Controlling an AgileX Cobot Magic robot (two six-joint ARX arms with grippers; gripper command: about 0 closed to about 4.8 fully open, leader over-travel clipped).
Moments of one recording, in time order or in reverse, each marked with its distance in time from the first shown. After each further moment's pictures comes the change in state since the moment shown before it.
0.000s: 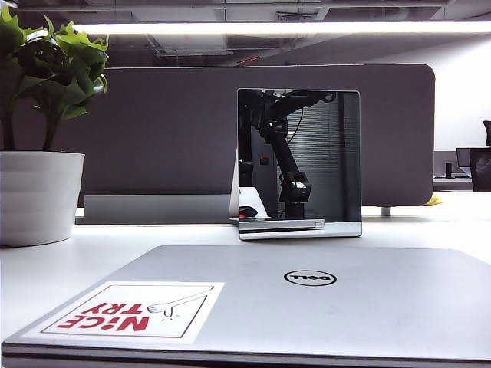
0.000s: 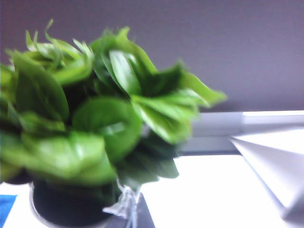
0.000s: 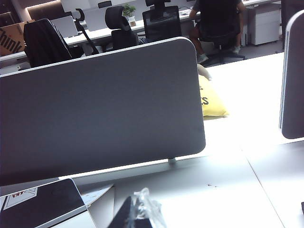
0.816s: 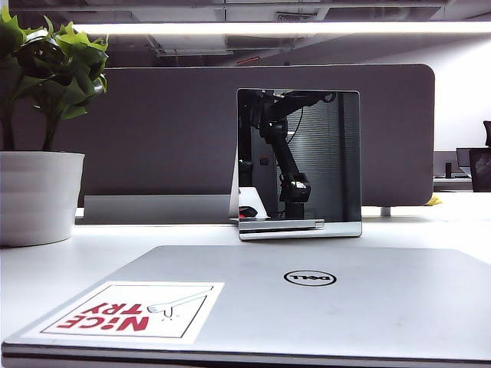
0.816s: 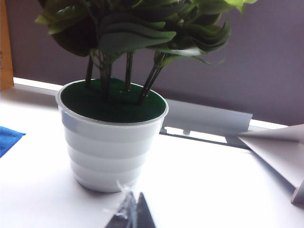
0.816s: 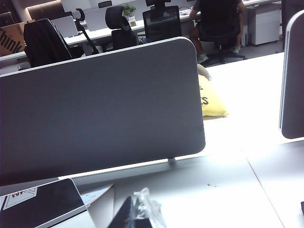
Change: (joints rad) left arm 0.097 -0.616 -0.836 0.447 0.014 -0.158; right arm 0.000 0.000 0.000 0.000 0.000 0.000
